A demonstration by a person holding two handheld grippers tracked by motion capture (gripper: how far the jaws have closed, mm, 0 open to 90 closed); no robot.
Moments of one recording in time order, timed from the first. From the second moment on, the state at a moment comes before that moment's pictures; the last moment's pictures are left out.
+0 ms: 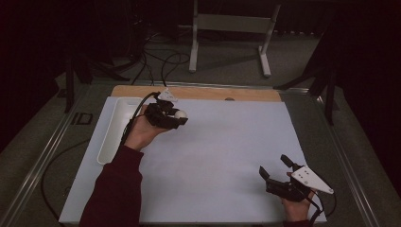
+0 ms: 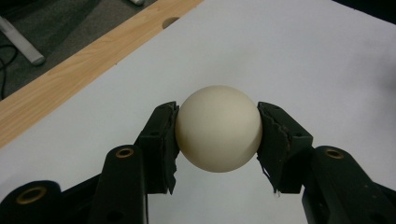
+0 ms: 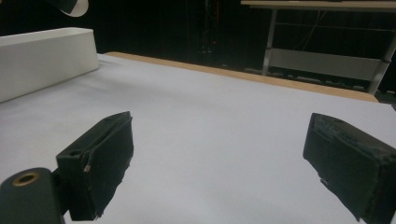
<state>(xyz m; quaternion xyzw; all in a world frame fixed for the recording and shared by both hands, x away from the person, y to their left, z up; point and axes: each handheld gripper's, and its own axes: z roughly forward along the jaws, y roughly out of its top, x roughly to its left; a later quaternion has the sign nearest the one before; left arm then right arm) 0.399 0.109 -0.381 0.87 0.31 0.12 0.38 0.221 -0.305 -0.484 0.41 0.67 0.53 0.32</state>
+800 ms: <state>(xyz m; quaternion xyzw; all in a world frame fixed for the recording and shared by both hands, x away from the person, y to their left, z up) 0.394 0.134 -0.372 0.86 0.31 0.14 0.38 0.221 -0.305 -0.484 0.41 0.67 0.53 0.32</state>
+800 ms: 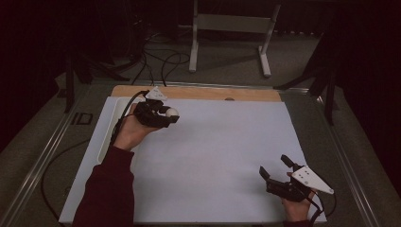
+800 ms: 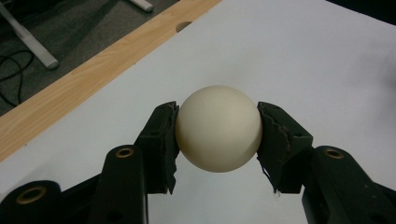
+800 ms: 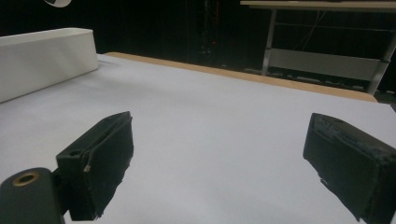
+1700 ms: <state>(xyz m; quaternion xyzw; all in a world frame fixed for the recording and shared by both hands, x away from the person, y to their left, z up) 0.390 0.151 -0.372 0.86 0.30 0.15 0.38 0.221 -0.305 -0.484 0.41 0.67 0.53 0.32</state>
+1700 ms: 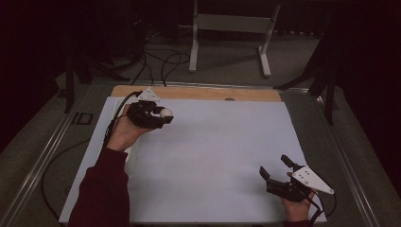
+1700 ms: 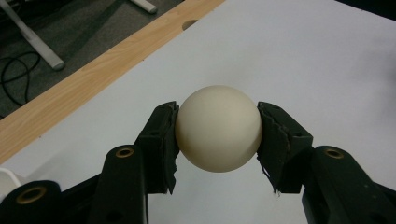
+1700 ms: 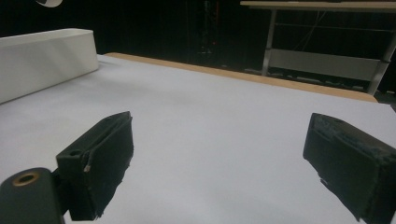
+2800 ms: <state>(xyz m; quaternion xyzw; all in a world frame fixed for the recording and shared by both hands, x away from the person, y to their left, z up) 0.386 0.176 -0.375 0.85 0.32 0.15 0.38 0.221 -0.305 -0.484 0.41 0.67 0.53 0.32</state>
